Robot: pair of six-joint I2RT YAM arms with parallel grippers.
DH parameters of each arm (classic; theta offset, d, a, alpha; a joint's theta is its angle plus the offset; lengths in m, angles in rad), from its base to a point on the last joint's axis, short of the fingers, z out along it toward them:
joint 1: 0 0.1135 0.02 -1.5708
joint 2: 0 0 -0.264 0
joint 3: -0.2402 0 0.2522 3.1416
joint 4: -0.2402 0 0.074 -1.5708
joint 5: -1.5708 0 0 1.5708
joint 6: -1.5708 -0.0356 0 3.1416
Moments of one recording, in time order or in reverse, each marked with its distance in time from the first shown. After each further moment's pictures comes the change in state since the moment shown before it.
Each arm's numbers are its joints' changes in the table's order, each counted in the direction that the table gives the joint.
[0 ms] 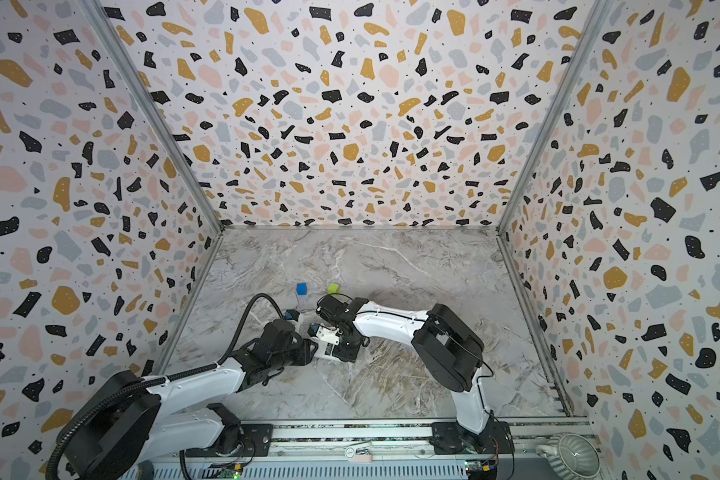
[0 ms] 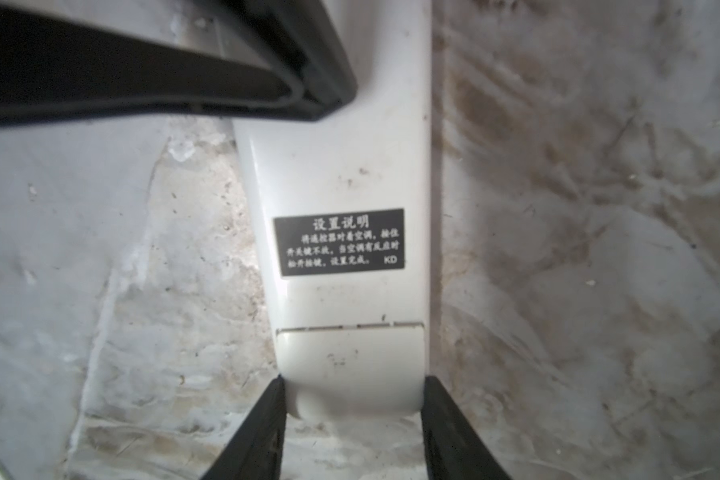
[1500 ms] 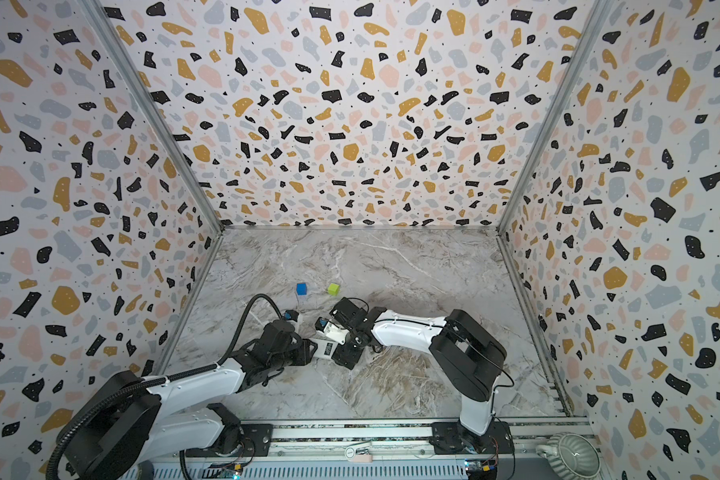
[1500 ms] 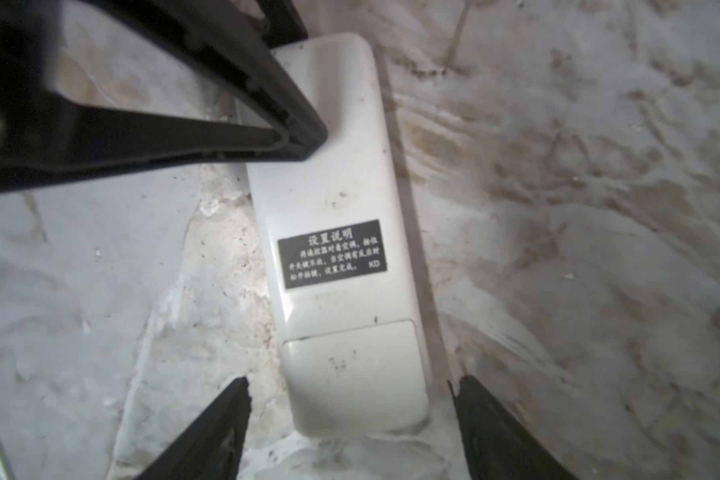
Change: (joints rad) left arm 0.000 -0.001 0.006 0.004 -0.003 0.014; right arm -0.045 -0.180 0.254 0.311 0.097 -0.138
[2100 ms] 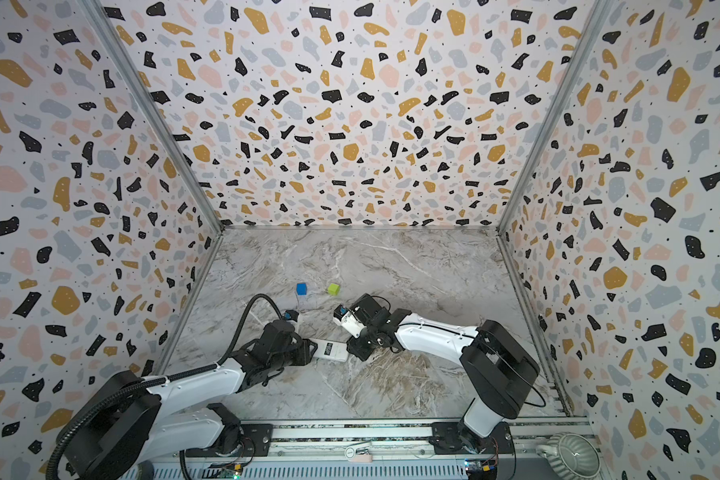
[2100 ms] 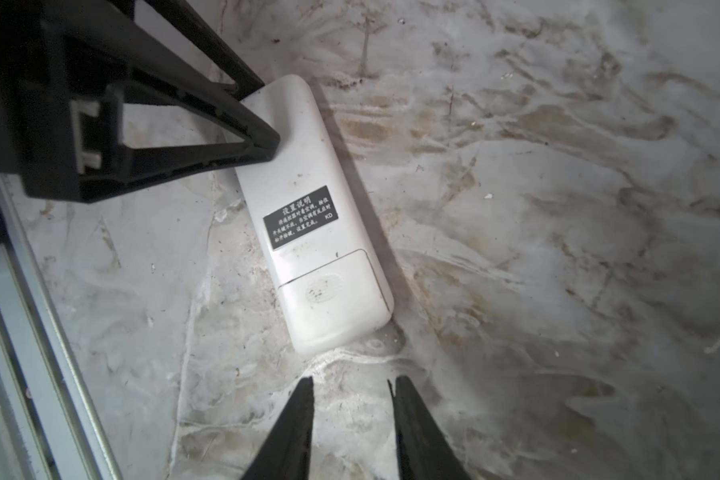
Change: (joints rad) left arm 0.000 0.000 0.000 0.000 0.000 0.000; right arm -0.068 -0.157 0.154 0.097 0.068 -0.186
